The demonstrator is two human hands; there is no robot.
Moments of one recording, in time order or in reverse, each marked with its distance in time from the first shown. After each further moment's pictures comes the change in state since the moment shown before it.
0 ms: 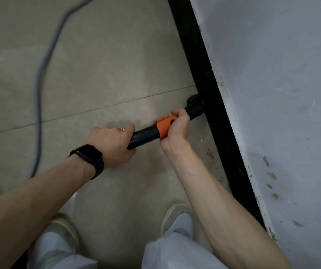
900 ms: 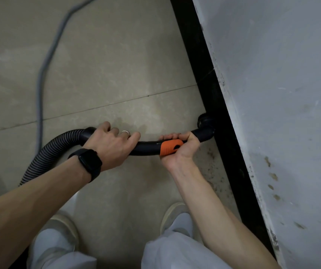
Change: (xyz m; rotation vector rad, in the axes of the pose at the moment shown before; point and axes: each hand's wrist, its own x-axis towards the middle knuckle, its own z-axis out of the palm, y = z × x) left_hand -0.016 -0.002 0.001 0.331 0.067 0.315; right_hand -0.022 0.009 -0.043 0.195 0.070 0.119
